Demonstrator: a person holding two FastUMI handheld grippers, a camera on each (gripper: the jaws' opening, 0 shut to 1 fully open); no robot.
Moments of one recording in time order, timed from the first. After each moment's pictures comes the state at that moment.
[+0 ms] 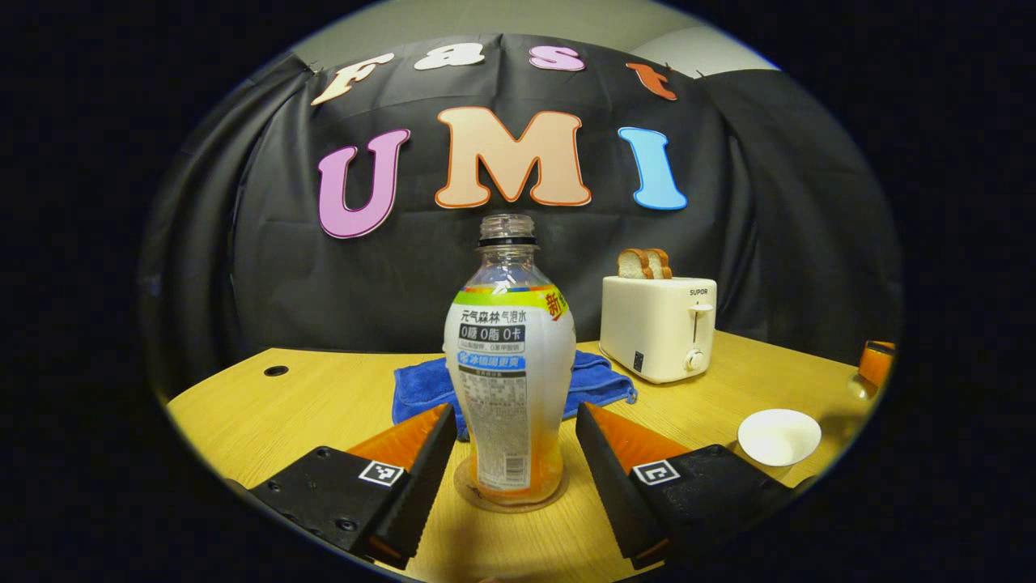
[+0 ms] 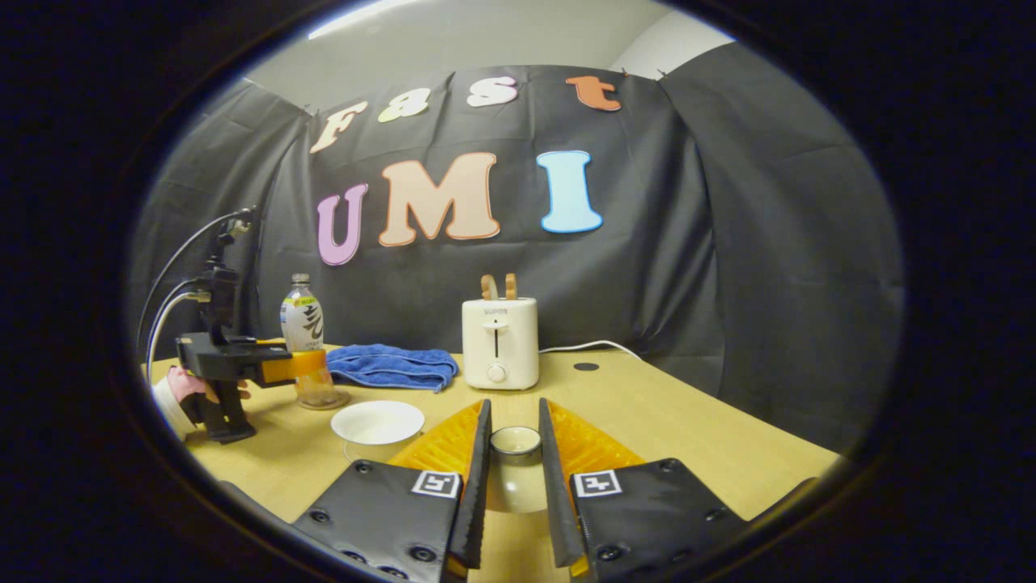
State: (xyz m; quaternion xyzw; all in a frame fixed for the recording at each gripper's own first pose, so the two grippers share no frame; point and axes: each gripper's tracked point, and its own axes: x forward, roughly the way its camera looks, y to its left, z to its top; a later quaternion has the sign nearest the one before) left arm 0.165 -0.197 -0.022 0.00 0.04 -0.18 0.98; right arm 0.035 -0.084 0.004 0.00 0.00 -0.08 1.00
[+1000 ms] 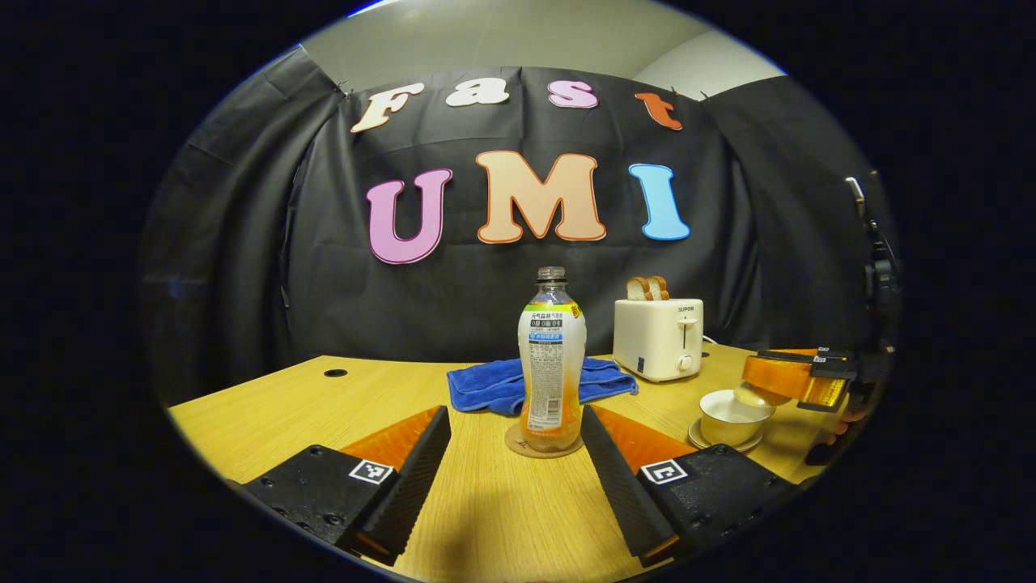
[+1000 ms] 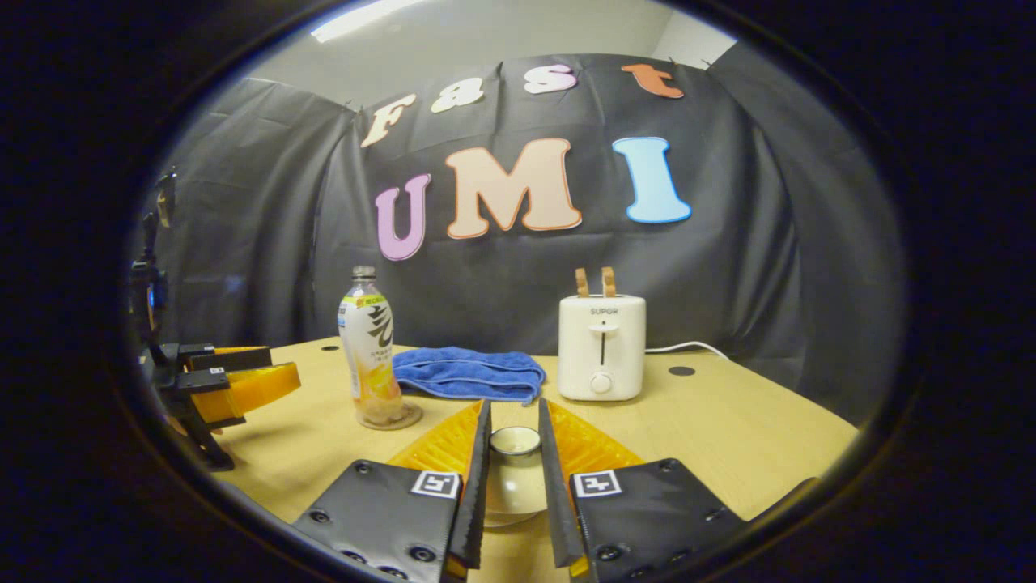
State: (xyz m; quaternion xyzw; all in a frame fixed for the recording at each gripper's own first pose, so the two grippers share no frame) left arm 0.075 -0.136 -0.005 -0.01 -0.01 -0.14 0.99; right arm 0.106 0.023 -0.006 0.00 0.02 0.03 1.00
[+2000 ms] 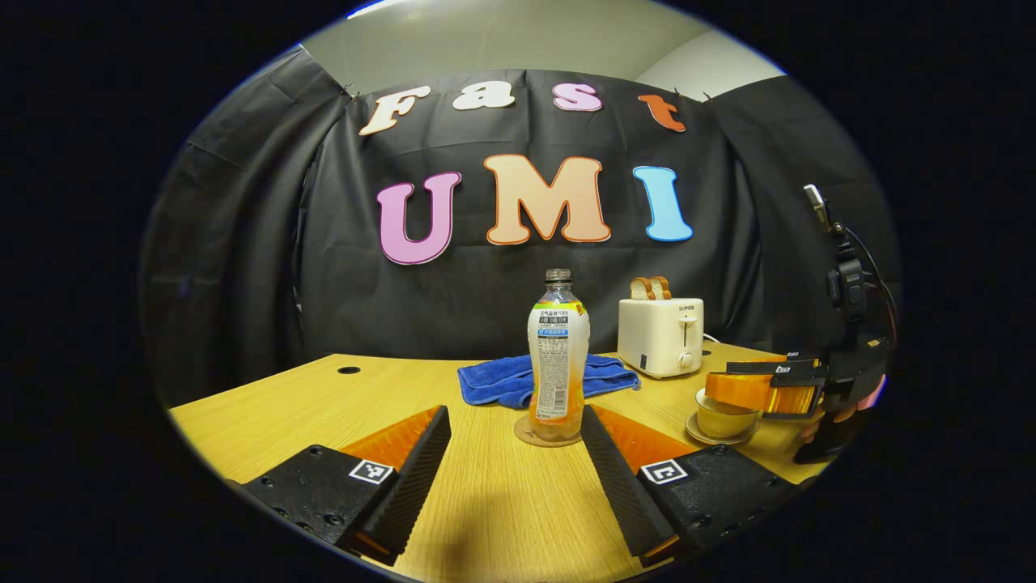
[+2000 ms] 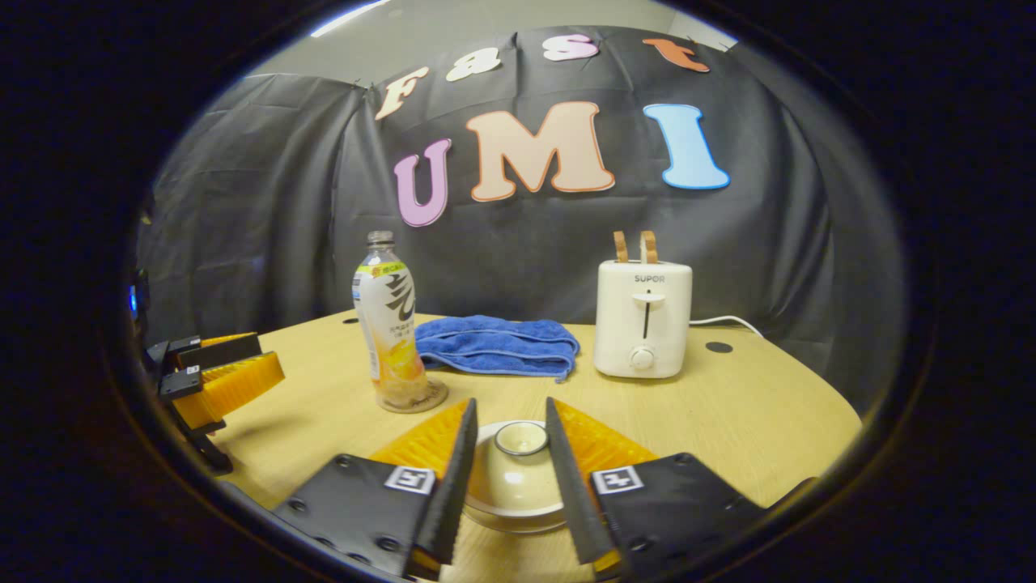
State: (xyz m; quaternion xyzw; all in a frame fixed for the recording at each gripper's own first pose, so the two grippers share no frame) left arm 0.058 -0.123 -0.004 -0.01 -0.01 -0.12 0.99; right arm 0.114 0.051 -0.025 -0.01 0.08 0.09 0.99
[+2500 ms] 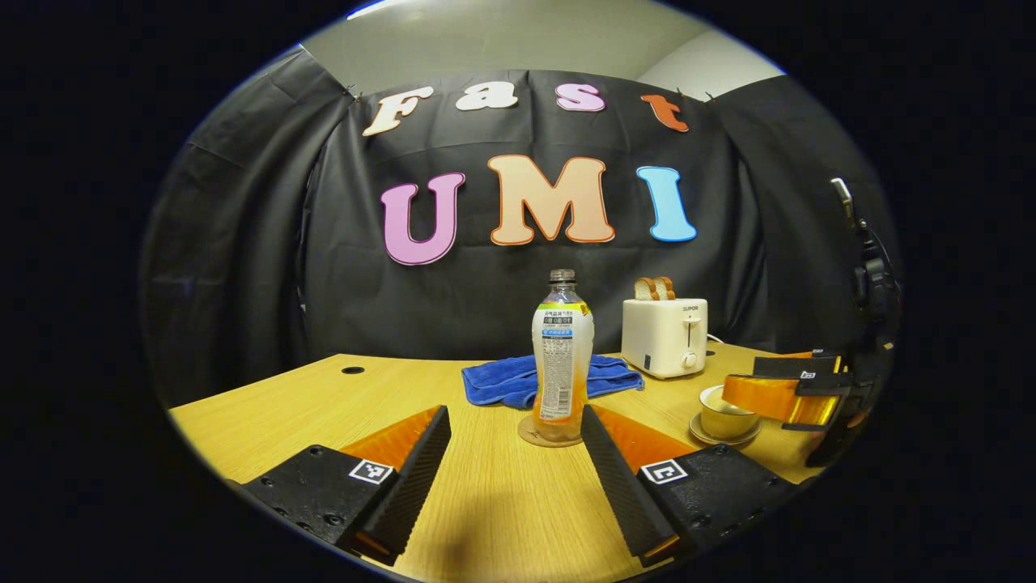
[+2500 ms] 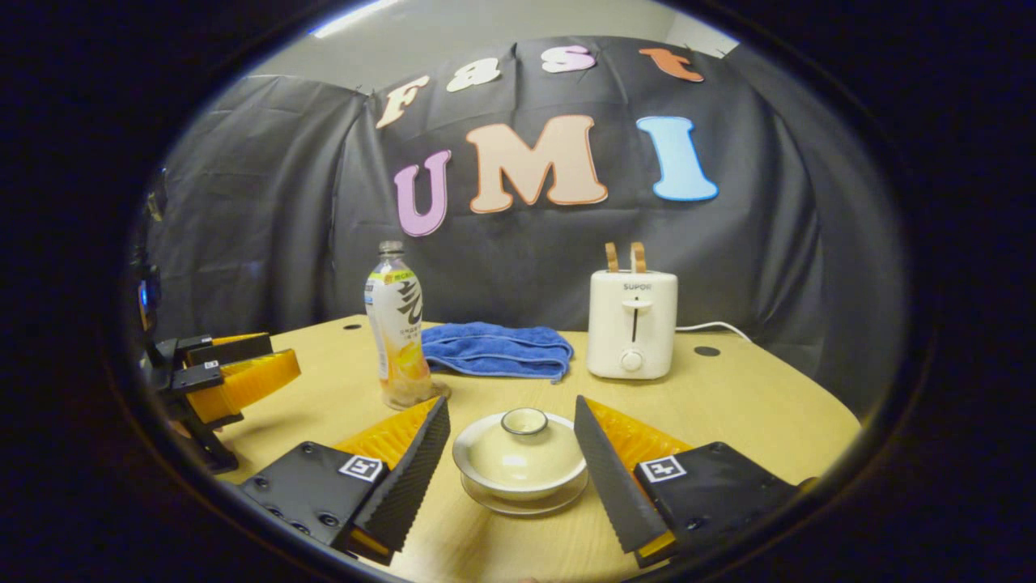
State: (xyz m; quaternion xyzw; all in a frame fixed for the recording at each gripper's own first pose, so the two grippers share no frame) left arm 0.059 -0.120 -0.003 0.00 -0.01 -0.12 0.99; right arm 0.085 0.039 -0.012 0.00 0.04 0.06 1.00
